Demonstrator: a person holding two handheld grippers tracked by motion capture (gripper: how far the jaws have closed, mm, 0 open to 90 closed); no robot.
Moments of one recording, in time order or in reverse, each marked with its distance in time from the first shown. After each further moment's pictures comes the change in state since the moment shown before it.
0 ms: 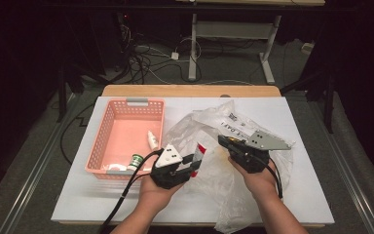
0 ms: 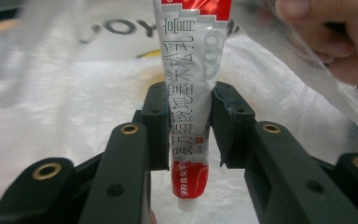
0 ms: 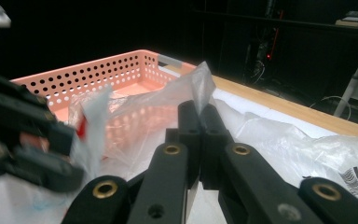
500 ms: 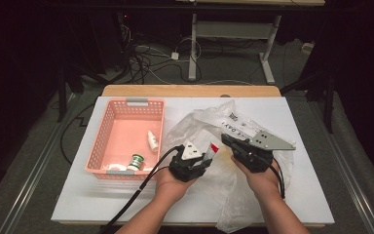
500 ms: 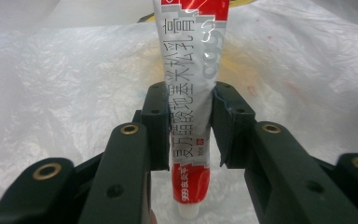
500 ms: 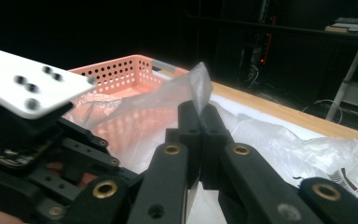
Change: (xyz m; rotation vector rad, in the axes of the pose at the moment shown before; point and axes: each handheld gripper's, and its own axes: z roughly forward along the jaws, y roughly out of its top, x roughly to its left) left arm 0.008 0.001 0.064 0.136 0.043 0.024; right arm -0.004 0.001 -0.007 -0.020 -0.021 -0.005
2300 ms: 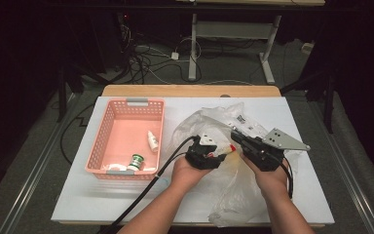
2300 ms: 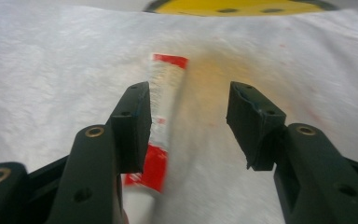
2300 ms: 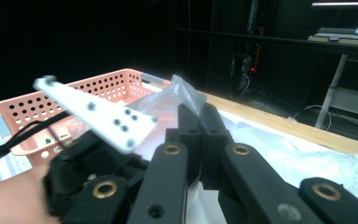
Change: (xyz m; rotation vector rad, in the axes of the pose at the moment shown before) left arm 0.008 0.019 0.051 0.039 -0.072 -0.028; right arm -0.013 0.004 -0.018 -0.048 -0.028 0.026
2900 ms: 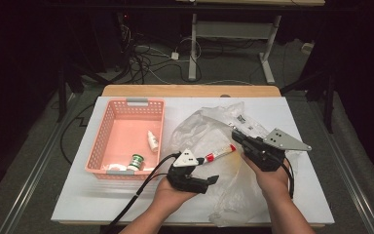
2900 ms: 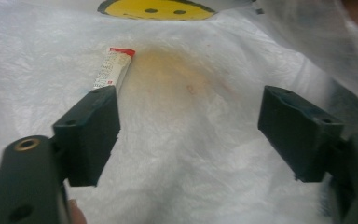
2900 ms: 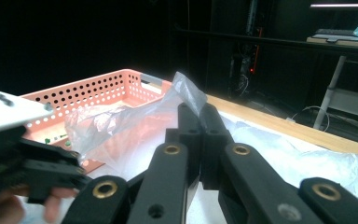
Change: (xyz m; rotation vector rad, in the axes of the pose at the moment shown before) left arm -0.024 -0.038 -0.069 -0.110 -0.121 -0.001; right arm -0.001 0.001 -0.002 -0.005 -0.005 -0.004
